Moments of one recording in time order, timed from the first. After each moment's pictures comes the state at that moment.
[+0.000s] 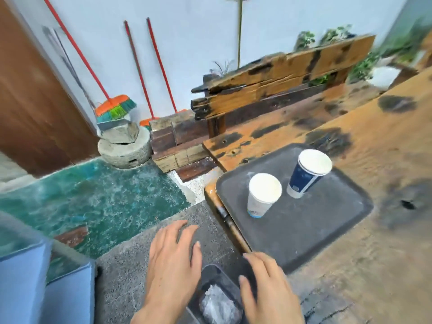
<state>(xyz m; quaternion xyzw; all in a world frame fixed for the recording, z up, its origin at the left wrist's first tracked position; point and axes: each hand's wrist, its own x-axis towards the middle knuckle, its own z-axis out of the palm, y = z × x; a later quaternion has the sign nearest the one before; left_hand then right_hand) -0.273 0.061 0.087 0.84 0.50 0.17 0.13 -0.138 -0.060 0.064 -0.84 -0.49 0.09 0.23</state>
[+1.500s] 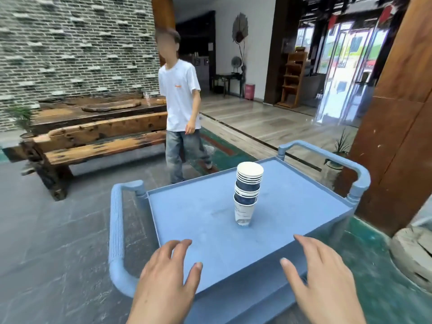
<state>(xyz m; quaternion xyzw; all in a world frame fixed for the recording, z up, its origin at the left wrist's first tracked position) -0.659 -0.266 0.292 0.28 0.93 0.23 -0.04 -0.512 -0.059 0.301 -0.34 -0.91 0.13 0.21</state>
